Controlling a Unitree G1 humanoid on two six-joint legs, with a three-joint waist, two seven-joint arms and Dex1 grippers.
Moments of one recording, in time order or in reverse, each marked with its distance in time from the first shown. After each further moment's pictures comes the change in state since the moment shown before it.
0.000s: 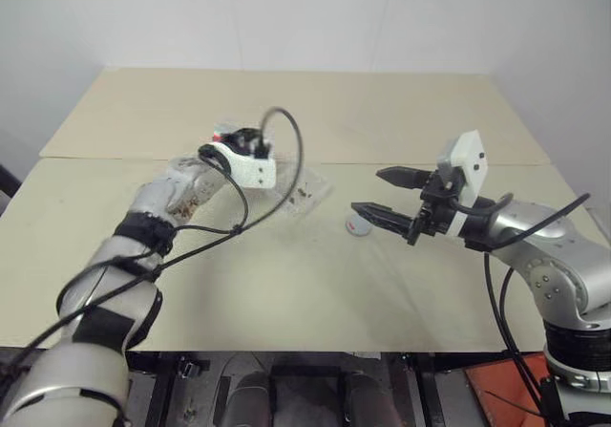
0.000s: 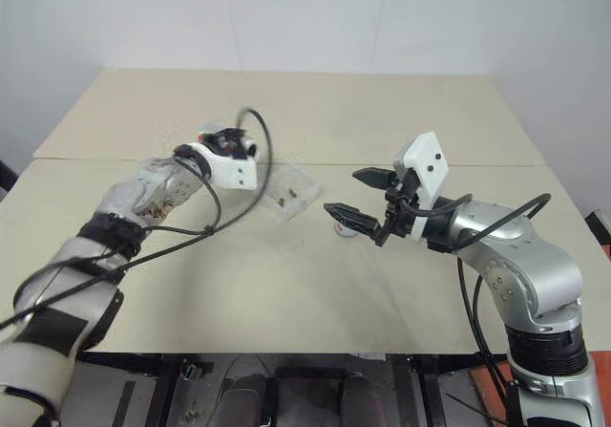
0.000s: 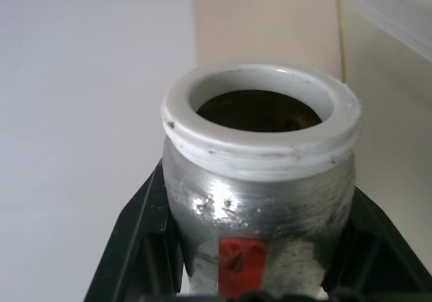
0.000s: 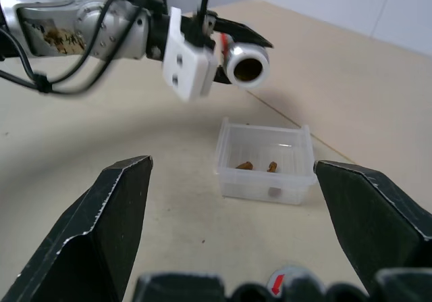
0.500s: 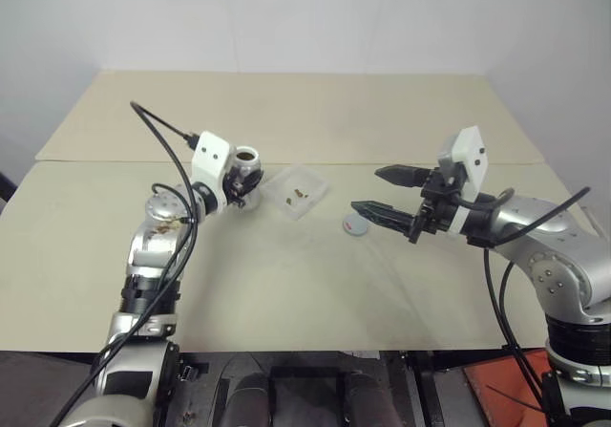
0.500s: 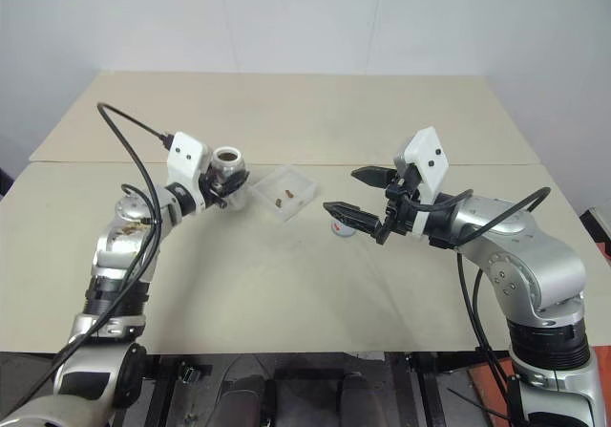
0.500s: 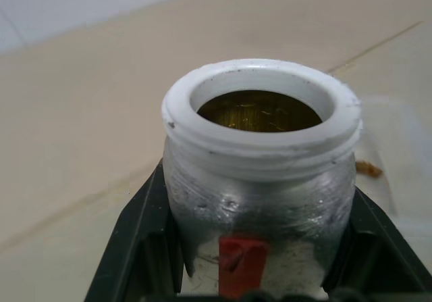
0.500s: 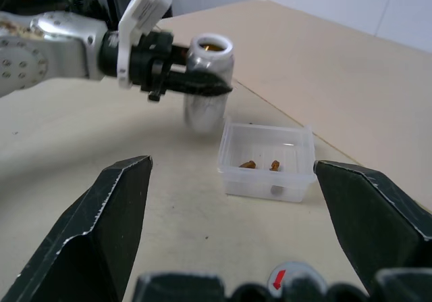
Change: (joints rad) left arm 0.365 -0.184 0.438 -0.573 -0.659 0.666 -0.228; right arm -0.026 -0.004 0.002 0.019 0.022 0.015 0.018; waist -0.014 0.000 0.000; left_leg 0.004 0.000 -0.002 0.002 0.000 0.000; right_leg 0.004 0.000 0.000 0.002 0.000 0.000
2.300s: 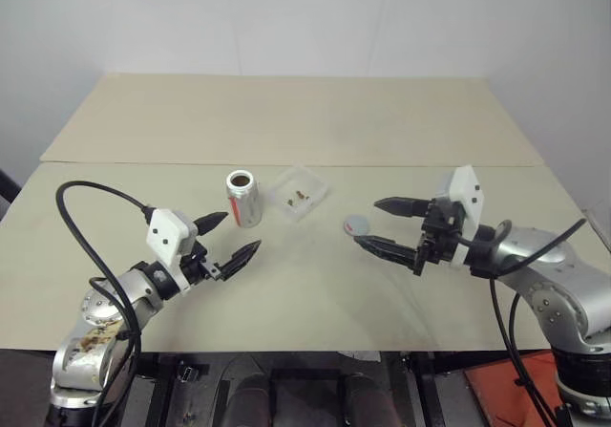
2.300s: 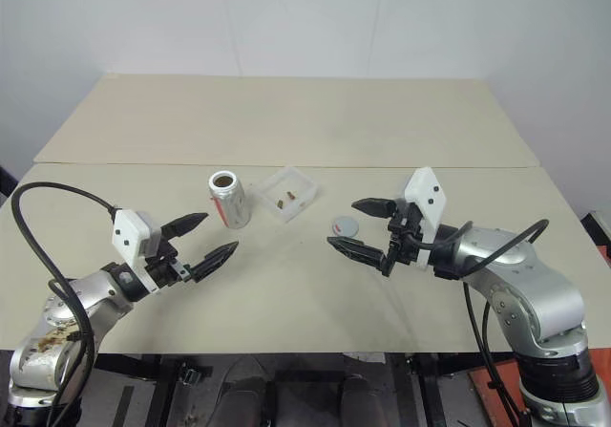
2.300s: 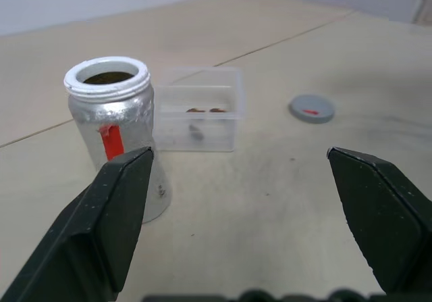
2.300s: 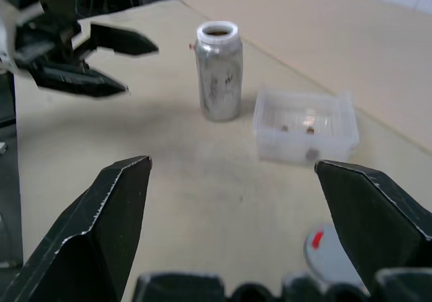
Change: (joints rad) left arm 0.596 0.157 0.142 -0.626 -0.364 -0.016 -0.115; right arm 0.195 -0.018 0.001 -0.053 -0.033 -0.103 0.086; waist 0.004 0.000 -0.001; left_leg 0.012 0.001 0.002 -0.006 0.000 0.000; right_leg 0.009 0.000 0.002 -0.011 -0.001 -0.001
